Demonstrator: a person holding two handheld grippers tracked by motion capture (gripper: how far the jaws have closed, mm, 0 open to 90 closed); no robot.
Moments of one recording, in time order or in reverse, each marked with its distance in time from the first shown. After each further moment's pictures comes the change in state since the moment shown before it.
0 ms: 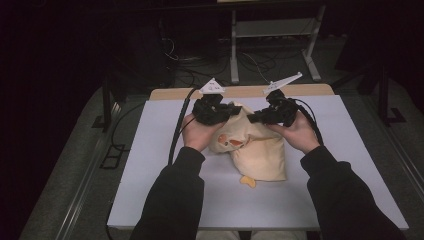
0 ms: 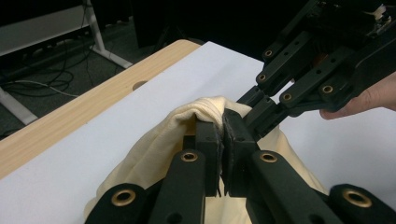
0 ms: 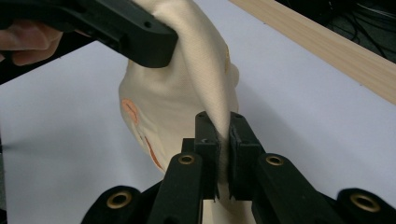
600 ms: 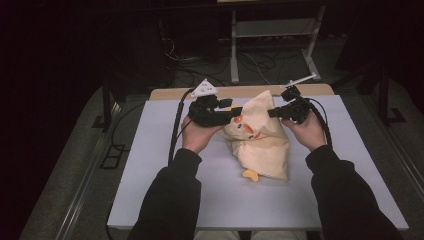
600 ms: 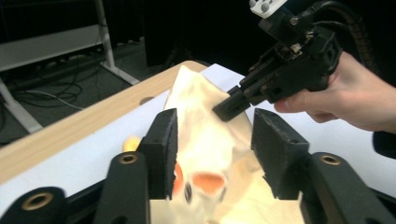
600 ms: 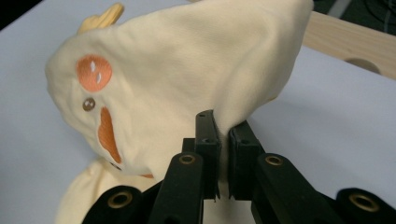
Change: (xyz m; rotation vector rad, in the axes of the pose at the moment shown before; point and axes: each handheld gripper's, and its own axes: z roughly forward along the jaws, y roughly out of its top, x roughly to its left) left arm -0.001 -0.011 -0.009 -0.097 0.020 -0.072; right arm -0.056 -0.029 -0.001 0.055 -0.246 0.232
